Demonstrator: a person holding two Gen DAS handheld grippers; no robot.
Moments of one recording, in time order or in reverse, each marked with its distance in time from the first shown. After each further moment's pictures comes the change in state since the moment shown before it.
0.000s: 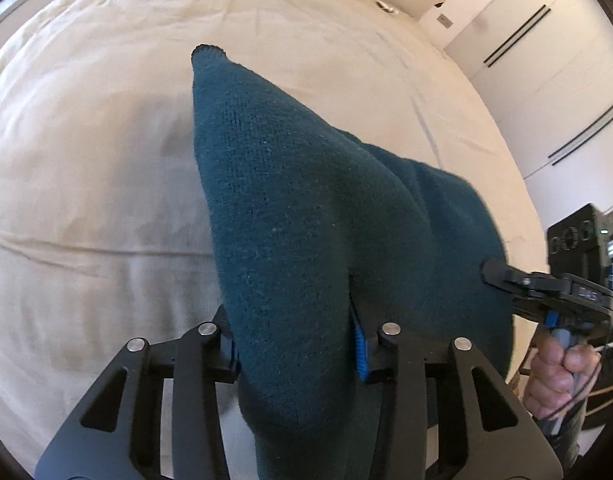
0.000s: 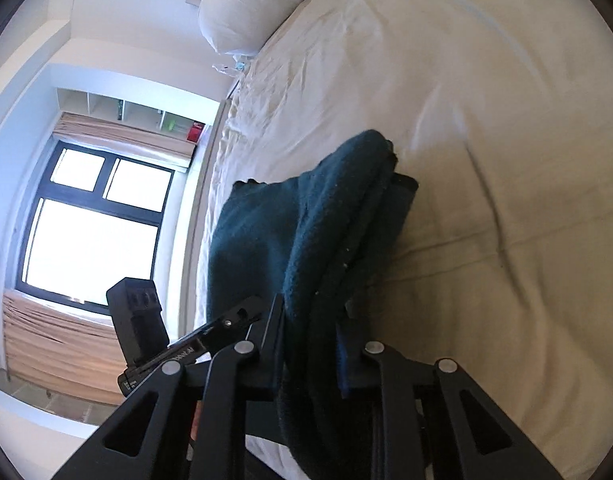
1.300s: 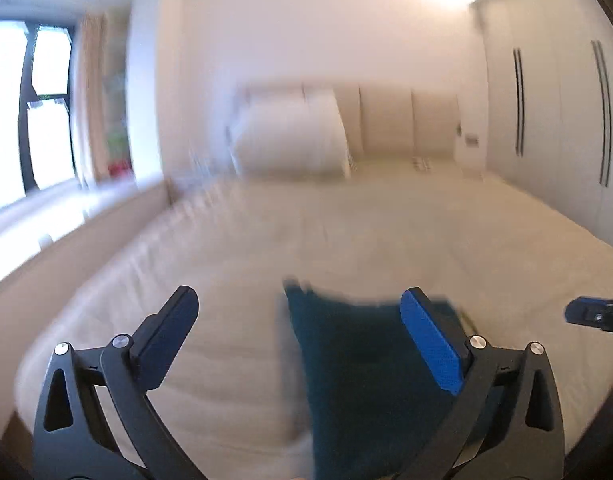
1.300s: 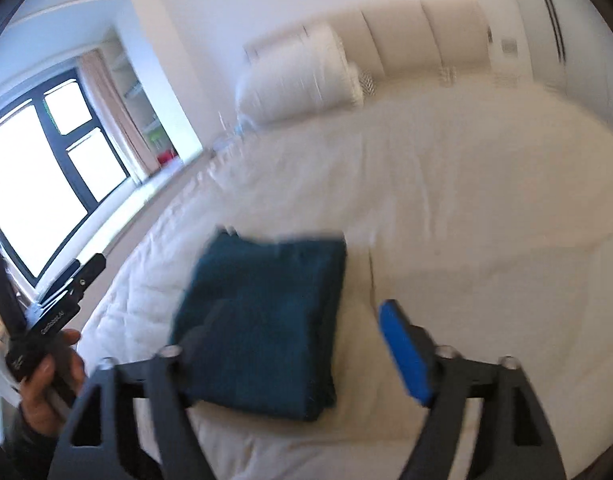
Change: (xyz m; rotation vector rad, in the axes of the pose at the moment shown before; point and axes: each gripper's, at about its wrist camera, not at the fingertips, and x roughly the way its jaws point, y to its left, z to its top) left arm -0.152 -0.092 -0.107 0.244 -0.848 0.470; right arm -0.106 0.070 -0.108 -0.507 -0.455 -0.381
